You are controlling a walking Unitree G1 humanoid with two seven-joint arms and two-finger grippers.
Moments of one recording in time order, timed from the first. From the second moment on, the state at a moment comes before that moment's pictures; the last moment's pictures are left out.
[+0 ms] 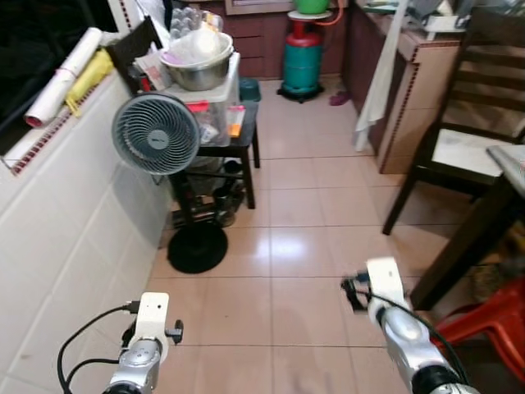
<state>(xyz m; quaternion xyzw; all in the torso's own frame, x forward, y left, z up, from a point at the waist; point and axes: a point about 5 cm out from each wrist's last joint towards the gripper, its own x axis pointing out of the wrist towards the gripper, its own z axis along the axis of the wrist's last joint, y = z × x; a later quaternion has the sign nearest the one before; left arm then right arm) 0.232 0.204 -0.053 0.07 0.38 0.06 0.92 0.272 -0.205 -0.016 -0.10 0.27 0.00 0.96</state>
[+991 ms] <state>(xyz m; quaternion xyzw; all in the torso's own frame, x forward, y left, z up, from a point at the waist) 0.210 0.210 -0.066 0.05 0.42 0.06 0.91 0.230 -0.212 -0.053 -0.06 0.39 -0.05 0.92</state>
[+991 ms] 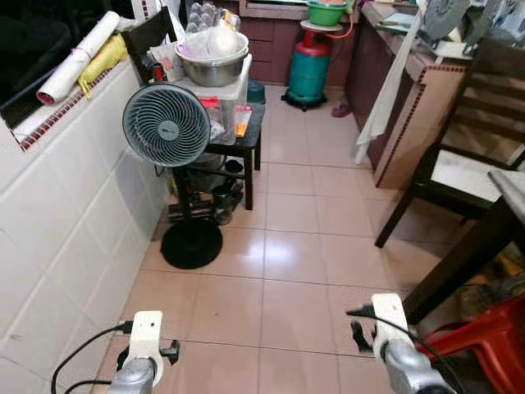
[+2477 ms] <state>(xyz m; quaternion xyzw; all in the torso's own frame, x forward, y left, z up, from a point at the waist) 0.238 0.187 -0.054 -0.01 0.42 -0.01 0.91 0.232 -0.183 -0.057 0.09 0.40 0.01 0.91</state>
